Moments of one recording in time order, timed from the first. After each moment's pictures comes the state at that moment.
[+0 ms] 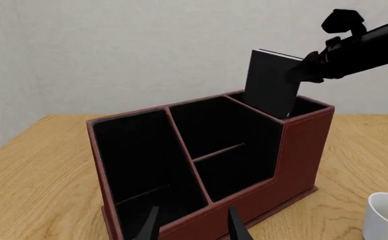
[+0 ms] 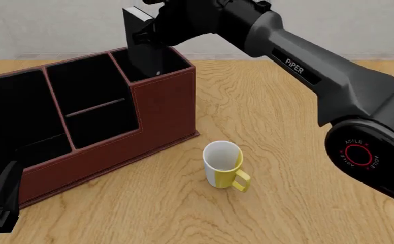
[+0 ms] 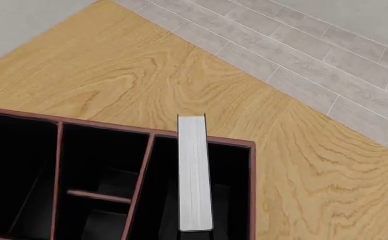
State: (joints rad) left arm 0.00 0.00 0.00 0.00 0.00; right arm 0.69 2.15 -2.23 0.66 0.02
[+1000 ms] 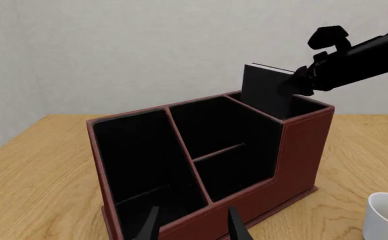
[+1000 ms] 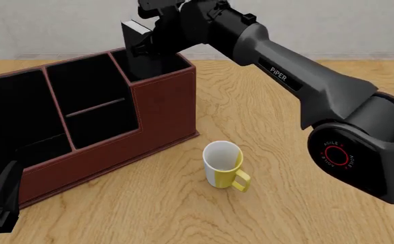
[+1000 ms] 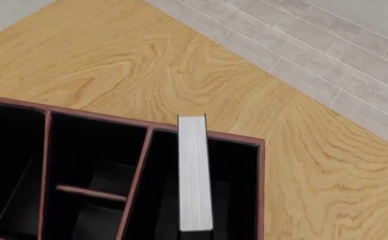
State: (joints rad) left arm 0.00 0.00 0.00 0.00 0.00; right arm 0.69 2.22 -2.27 0.68 -0.01
